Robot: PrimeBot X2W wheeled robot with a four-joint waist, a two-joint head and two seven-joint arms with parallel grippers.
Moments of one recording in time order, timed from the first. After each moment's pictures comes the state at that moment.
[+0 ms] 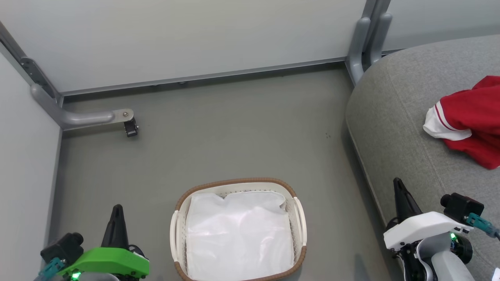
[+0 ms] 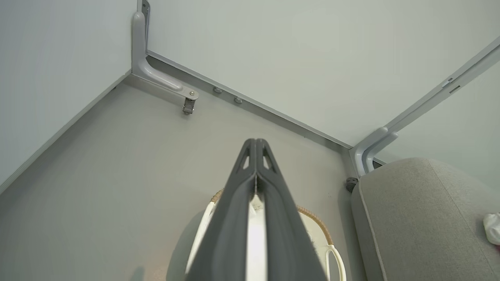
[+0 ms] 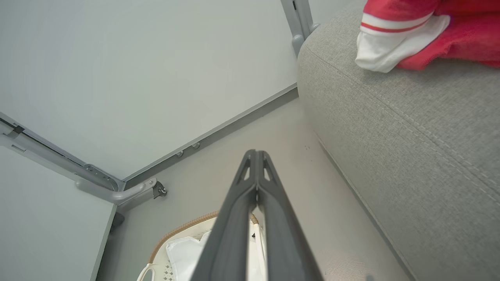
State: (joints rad) left arm -0.05 0.04 0.03 0.35 -0.59 -0.12 -0.16; right arm -0.16 -0.04 -0.03 0.39 0.56 0.13 -0.16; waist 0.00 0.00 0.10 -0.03
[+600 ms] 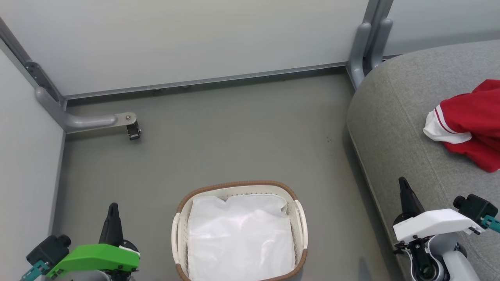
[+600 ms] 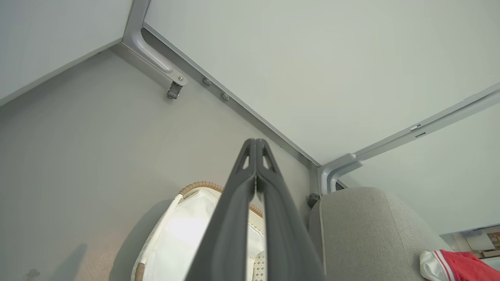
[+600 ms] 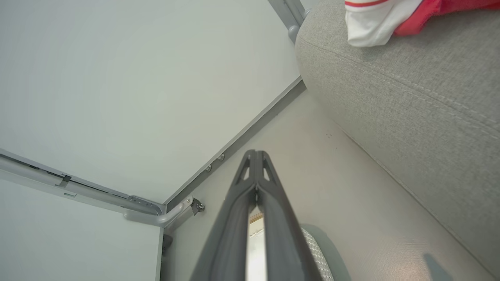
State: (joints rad) left arm -0.05 0.04 0.05 0.33 -0.84 -0.12 -0.09; right arm -0.15 -0.04 -0.05 0.36 0.82 0.13 -0.09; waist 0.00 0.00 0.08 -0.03
